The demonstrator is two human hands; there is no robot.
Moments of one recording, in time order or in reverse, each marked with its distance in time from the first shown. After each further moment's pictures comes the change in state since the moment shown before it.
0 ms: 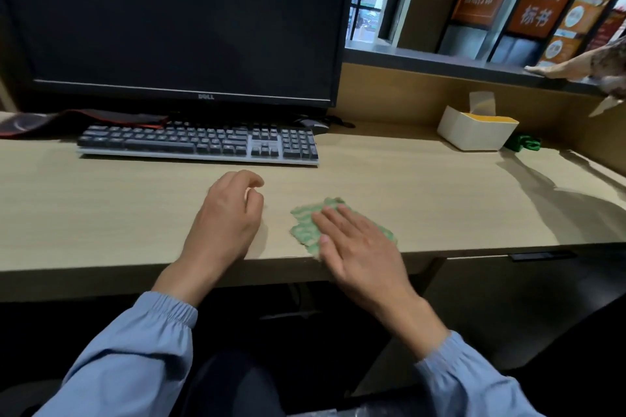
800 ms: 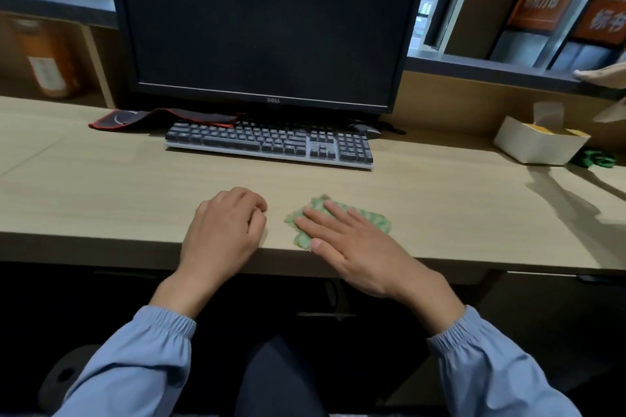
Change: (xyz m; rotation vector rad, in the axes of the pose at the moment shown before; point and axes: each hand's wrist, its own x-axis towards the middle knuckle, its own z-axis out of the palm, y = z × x) left_hand -0.036 -0.067 -0.059 0.371 0.005 0.011; right_hand 0.041 -0.070 -0.018 0.132 -0.467 -0.277
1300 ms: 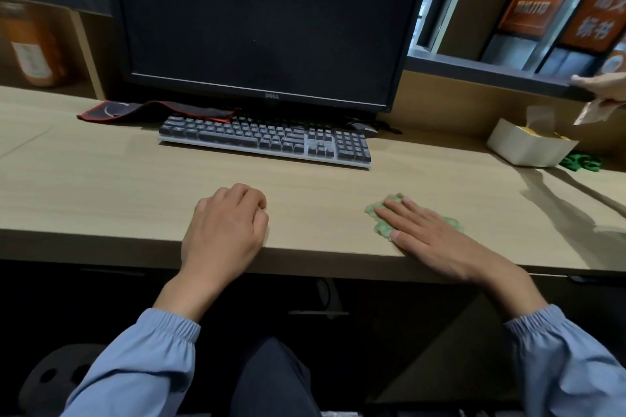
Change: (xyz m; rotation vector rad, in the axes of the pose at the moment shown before) left_hand 0.001 0.001 0.008 0.048 0.034 0.019; right_hand -0.052 0.104 -0.020 0.026 -0.129 0.227
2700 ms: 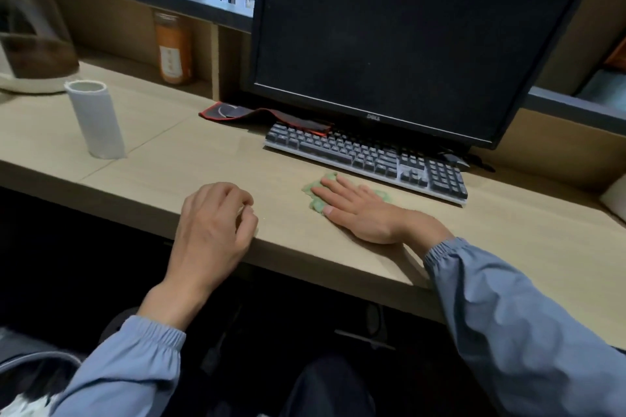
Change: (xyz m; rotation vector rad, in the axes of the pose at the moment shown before) left_hand -0.045 -0.128 -0.050 0.009 0.351 -0.091; right_hand 0.178 -0.190 -0.019 -0.052 -0.110 -0.411
